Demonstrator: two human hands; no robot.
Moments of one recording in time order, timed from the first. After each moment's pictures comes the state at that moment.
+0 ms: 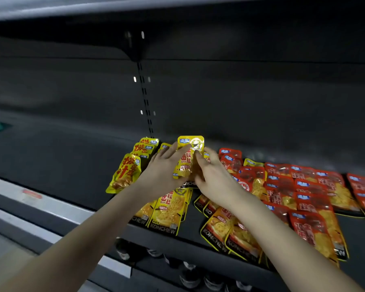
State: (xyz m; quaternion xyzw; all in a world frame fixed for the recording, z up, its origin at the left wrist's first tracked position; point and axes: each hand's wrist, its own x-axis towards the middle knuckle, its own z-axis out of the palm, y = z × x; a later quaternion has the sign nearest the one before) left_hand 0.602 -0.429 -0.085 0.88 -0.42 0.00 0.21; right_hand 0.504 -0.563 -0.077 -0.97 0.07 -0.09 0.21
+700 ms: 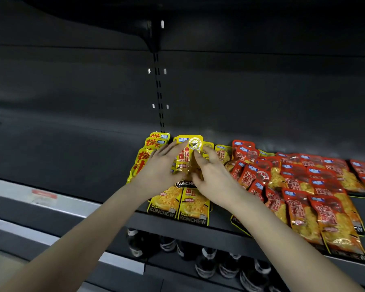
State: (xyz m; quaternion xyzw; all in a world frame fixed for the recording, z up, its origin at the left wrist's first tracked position) left_hand 0.636 -0.372 -0.099 0.85 -0.45 0.00 0.26; right_hand 0.520 -0.497 -0.086 -0.97 0.11 -0.08 0.19
